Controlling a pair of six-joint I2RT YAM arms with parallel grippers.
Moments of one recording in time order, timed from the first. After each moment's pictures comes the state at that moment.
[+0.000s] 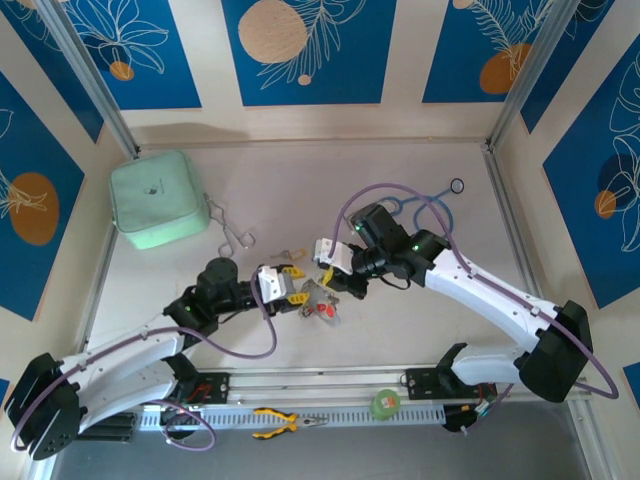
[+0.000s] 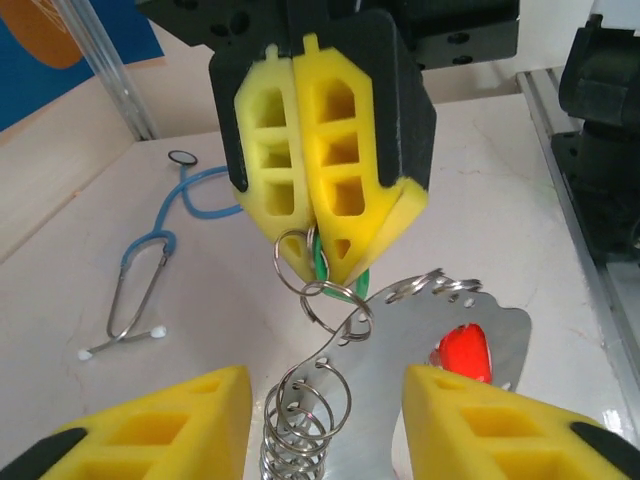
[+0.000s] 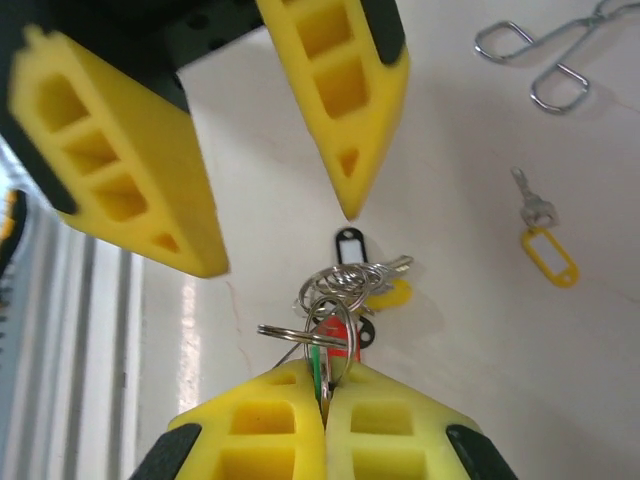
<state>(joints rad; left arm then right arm) -0.78 0.89 0.40 0.25 0.47 0.36 0.78 1.25 1.06 -0.73 -0.45 -0.53</state>
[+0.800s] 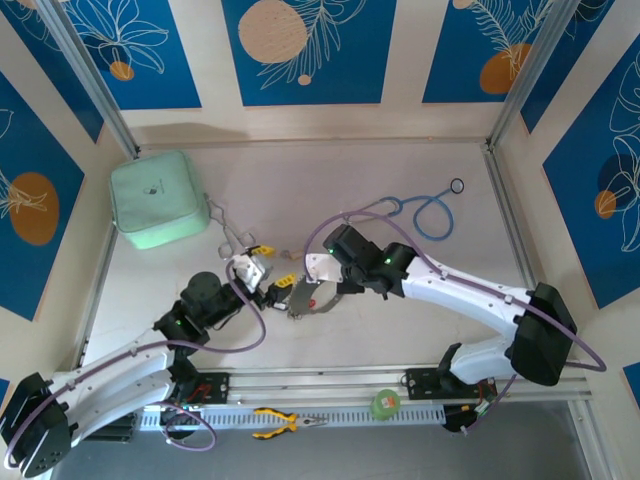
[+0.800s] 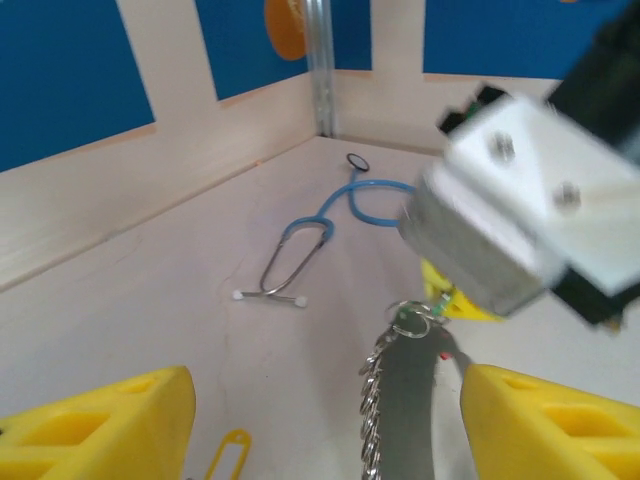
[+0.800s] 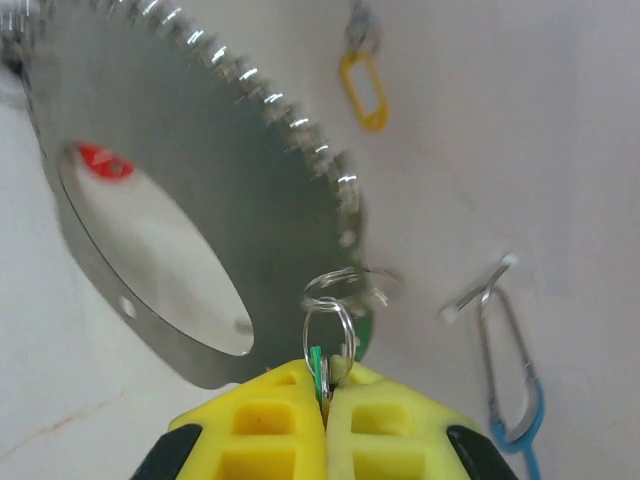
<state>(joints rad) -0.78 0.75 0.29 0.37 0.08 0.10 0.94 1.35 1.01 -0.68 0.23 -0.72</state>
